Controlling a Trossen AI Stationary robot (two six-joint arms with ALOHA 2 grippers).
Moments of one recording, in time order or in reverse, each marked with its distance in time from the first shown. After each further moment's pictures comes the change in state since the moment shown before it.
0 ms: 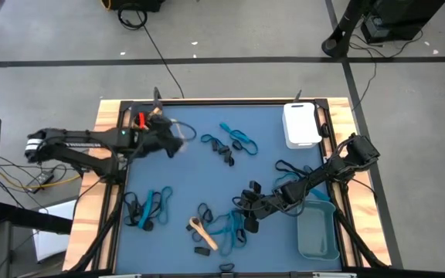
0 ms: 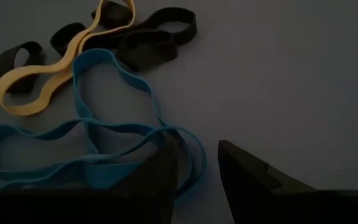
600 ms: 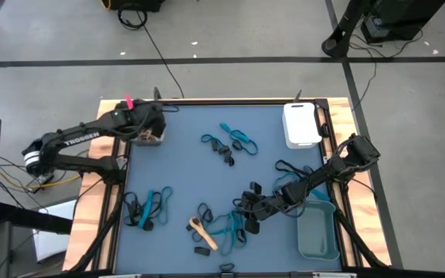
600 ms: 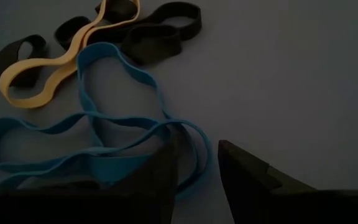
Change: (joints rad) left arm 0.418 -0.023 -0.001 -0.271 0.155 -0.109; right arm 0.011 0.000 0.000 -0.009 0.001 -0.001
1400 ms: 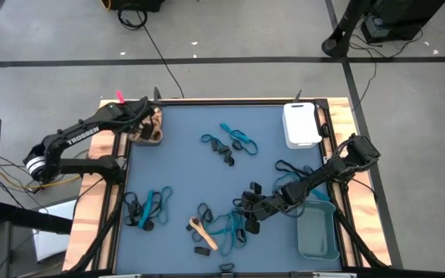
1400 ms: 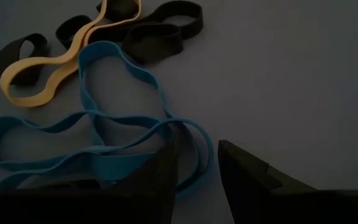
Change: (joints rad) left arm 0.239 0.001 -0.034 -0.177 0.187 0.049; right arm 0.001 0.000 0.000 -0.001 -0.004 0.000
